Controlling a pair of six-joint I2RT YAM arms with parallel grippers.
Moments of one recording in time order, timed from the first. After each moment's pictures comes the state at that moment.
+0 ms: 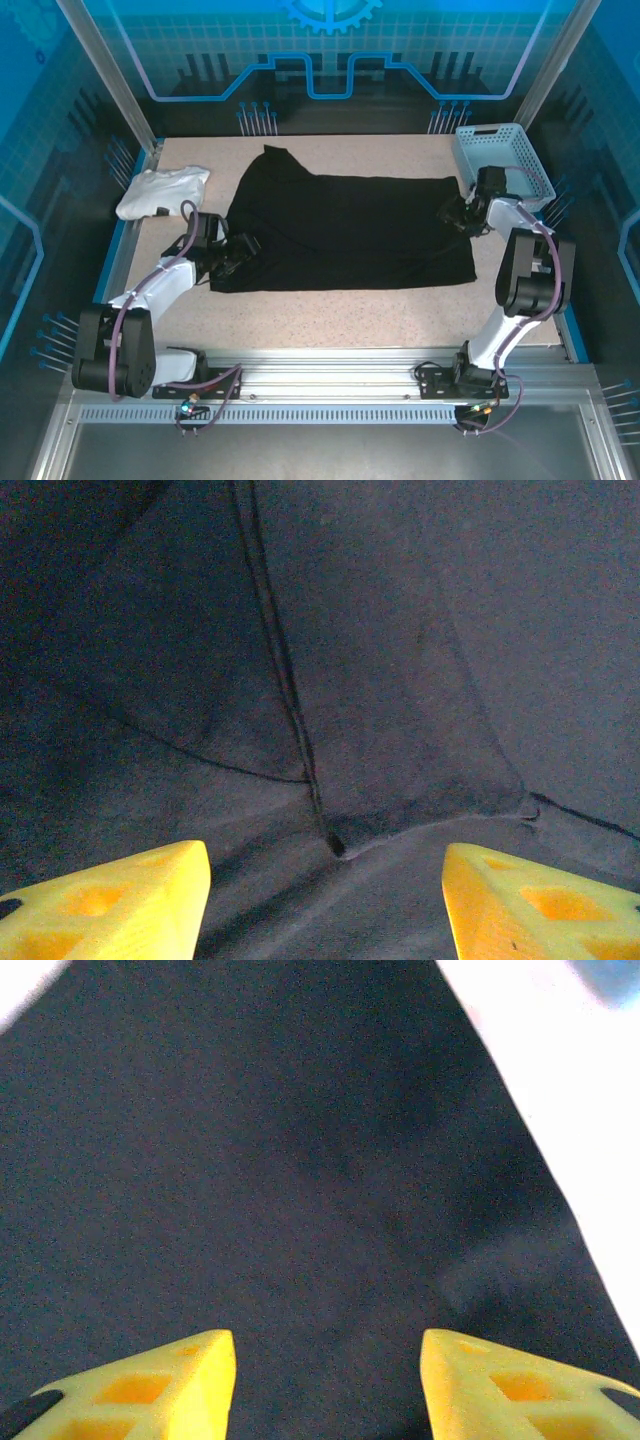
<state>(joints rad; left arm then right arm) -0.06 1.30 0.66 -0.32 0.30 -0.72 -0.19 1.78 1.18 -0.48 -0.24 0.44</state>
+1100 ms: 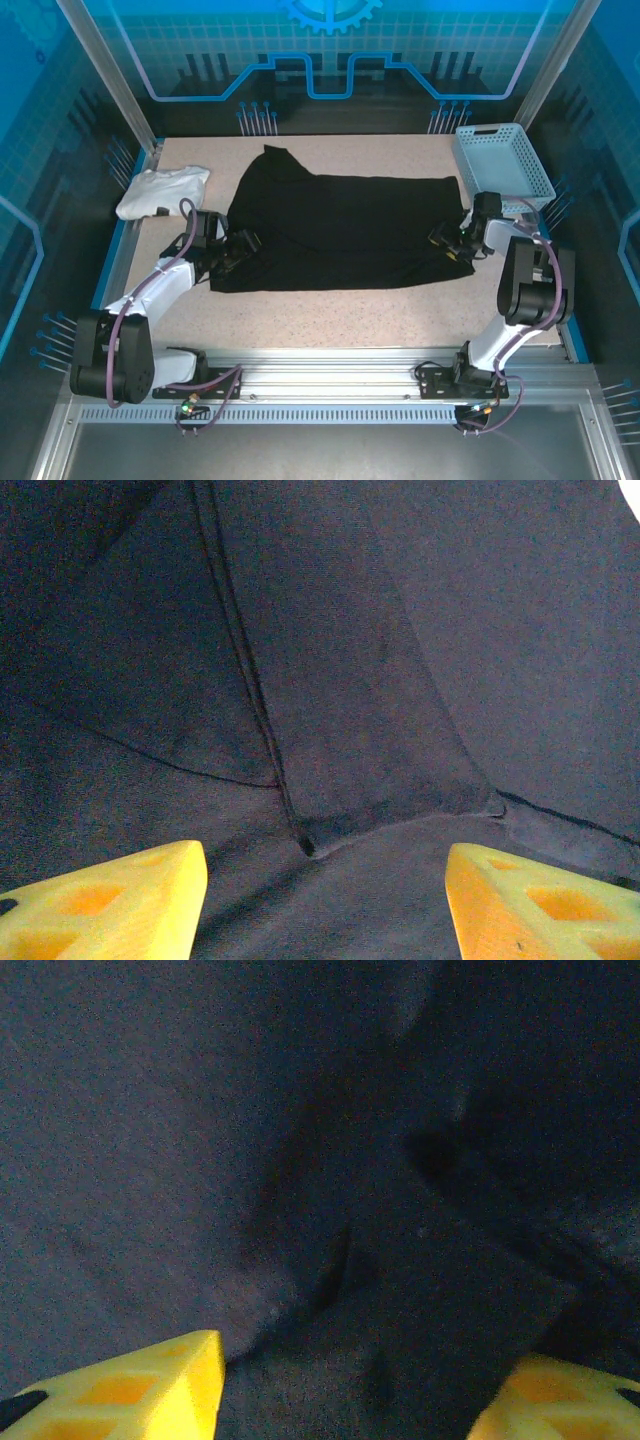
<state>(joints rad) -0.07 1.27 0.67 -0.32 0.30 -0.72 -0.20 1.71 0.94 -0.41 -0.37 0.50</state>
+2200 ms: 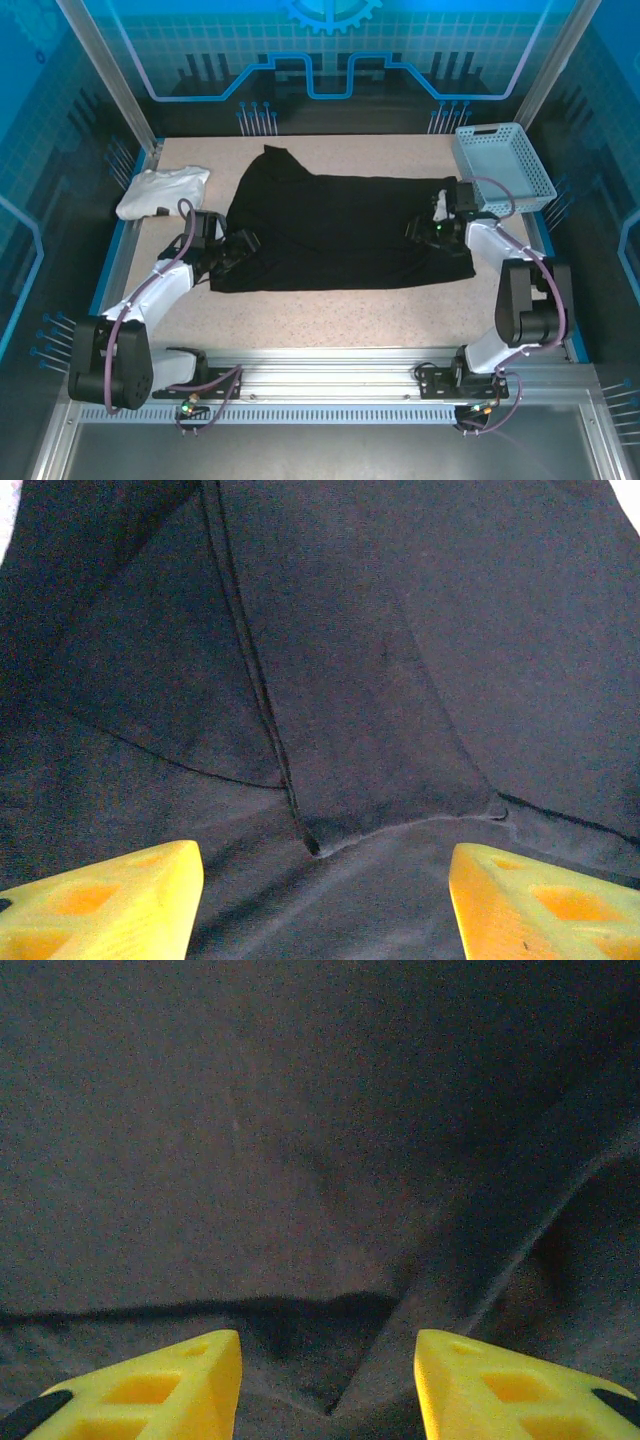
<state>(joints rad) -0.07 1.25 0.67 -0.33 0.27 -0.71 0.05 1.62 0.94 -0.47 -0.31 0.38</state>
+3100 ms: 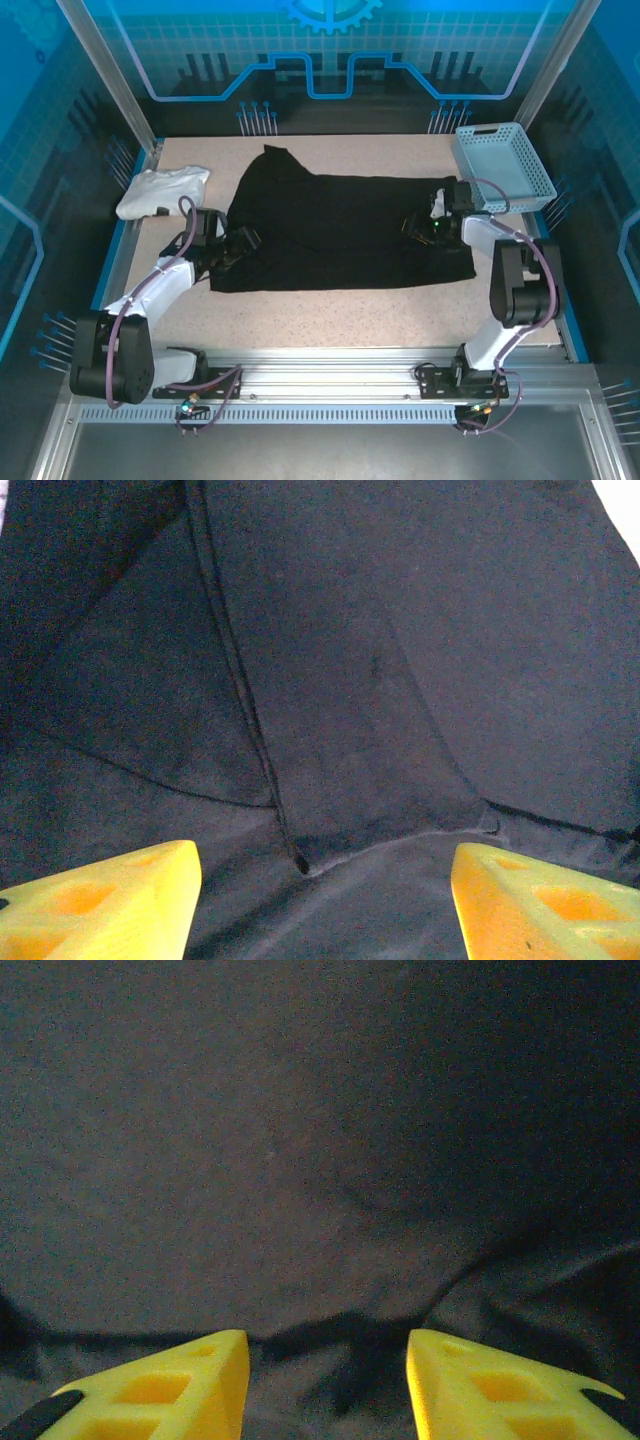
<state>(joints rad) -0.07 1.28 0.68 -0.29 0.28 -0.72 0.03 1.62 0.93 -0.36 -0.38 0.42</state>
